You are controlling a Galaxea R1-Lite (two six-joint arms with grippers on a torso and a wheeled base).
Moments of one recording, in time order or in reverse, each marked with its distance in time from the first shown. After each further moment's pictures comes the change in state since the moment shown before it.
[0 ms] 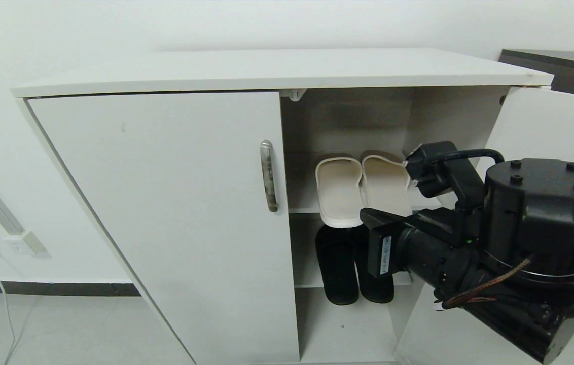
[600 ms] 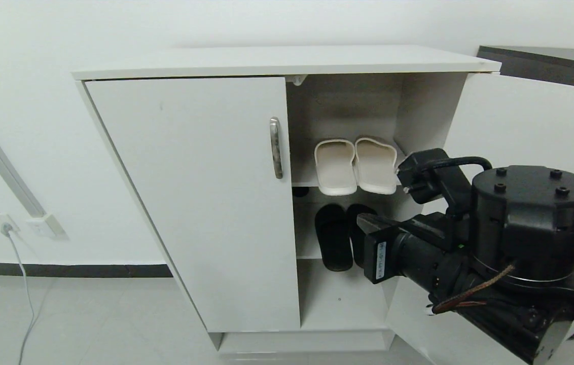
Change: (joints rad) left arm 0.000 0.000 0.000 0.001 -0.001 0.000; right arm 0.001 0.017 0.003 0.001 0.001 0.000
